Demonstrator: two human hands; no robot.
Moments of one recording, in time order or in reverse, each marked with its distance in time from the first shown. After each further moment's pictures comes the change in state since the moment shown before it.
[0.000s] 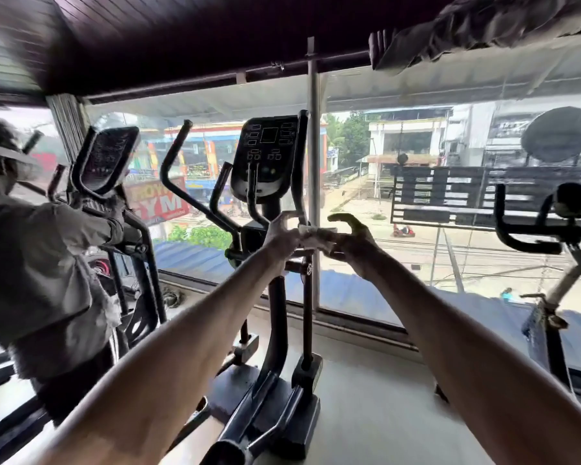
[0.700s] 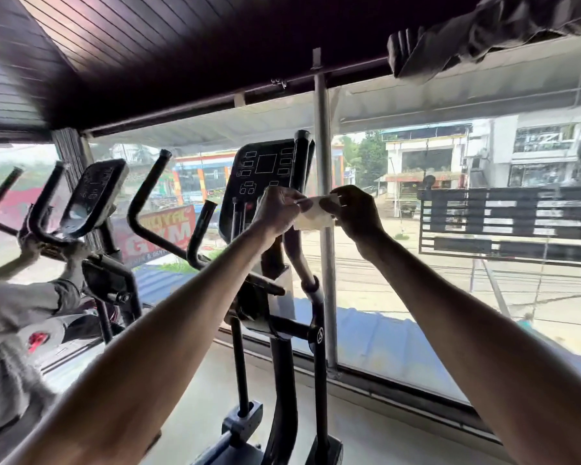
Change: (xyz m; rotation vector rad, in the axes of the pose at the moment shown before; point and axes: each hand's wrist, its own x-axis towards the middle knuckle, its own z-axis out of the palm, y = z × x) left_hand 0.321 0.047 0.016 0.428 0.155 0.379; right_hand 0.348 -0.015 -0.025 -0.203 0.182 -0.384
